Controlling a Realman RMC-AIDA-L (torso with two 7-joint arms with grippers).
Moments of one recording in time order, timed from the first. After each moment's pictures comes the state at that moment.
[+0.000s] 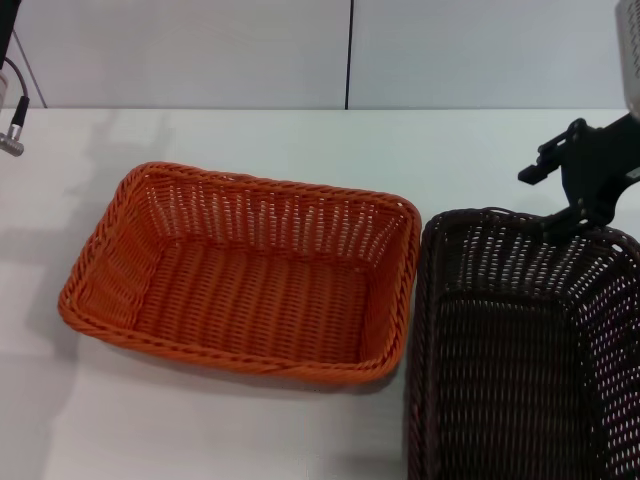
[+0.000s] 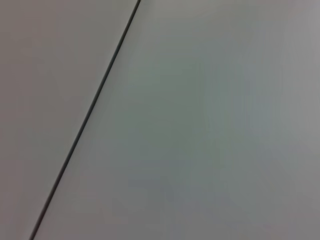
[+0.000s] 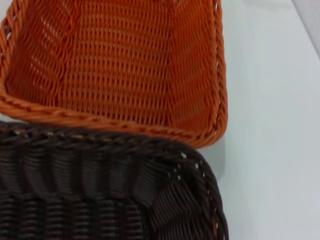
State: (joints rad) left arm -0.52 -2.06 1.43 0.53 -0.12 1.01 -0.52; right arm 0.87 1.93 -1.00 -0.96 0.61 1.56 -1.58
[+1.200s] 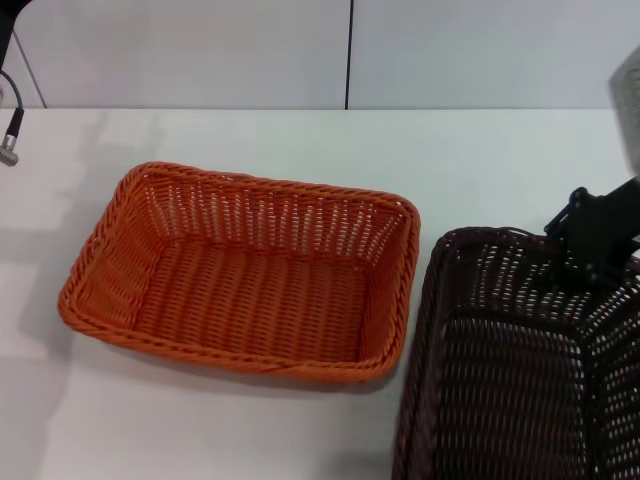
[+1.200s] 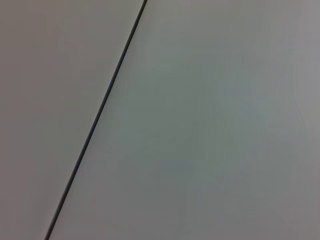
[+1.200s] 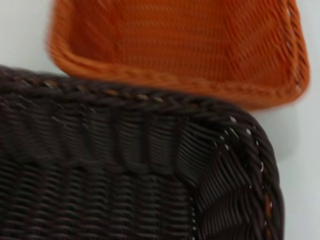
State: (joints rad) left arm -0.54 -2.06 1.41 0.49 -0.11 0.98 -0.51; right arm 0.86 1.97 -0.90 -0.88 0.51 1.63 -1.66
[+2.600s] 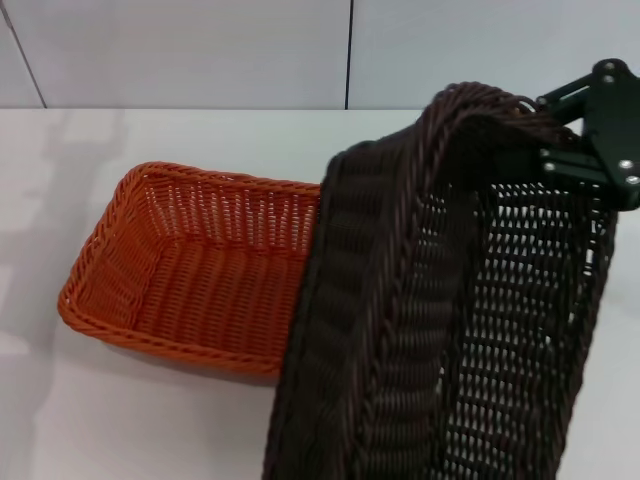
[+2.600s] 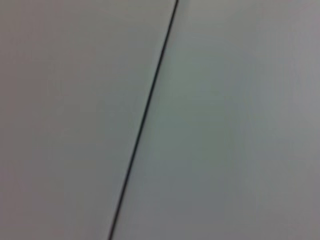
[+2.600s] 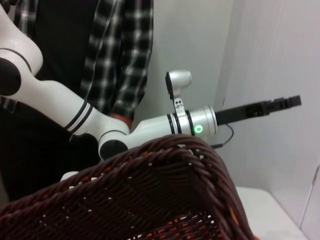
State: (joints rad) left arm -0.54 -2.04 1.33 0.49 -0.11 0.97 -0.44; right arm 0.64 1.89 -0.88 -1.00 1.43 1.86 -1.71
